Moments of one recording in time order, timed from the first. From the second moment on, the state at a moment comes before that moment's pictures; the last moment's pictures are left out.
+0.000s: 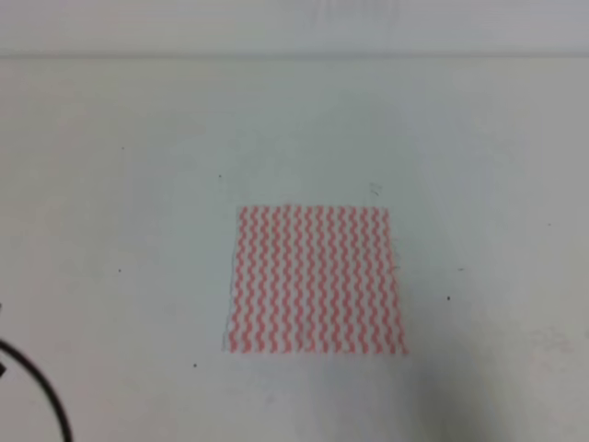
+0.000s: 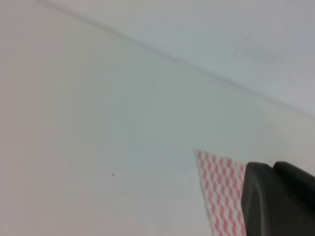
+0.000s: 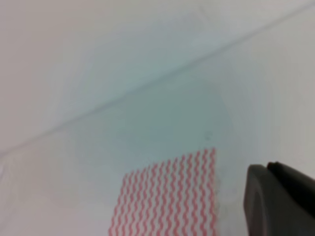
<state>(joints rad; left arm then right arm) -0.10 0.36 -0.27 -0.60 0.25 0.19 0.14 0.29 -0.23 0.90 0.25 -0.24</state>
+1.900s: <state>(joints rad) -0.44 1.05 -0.55 -0.78 0.25 0.59 0.66 1.34 -0.87 0.48 0.53 0.05</state>
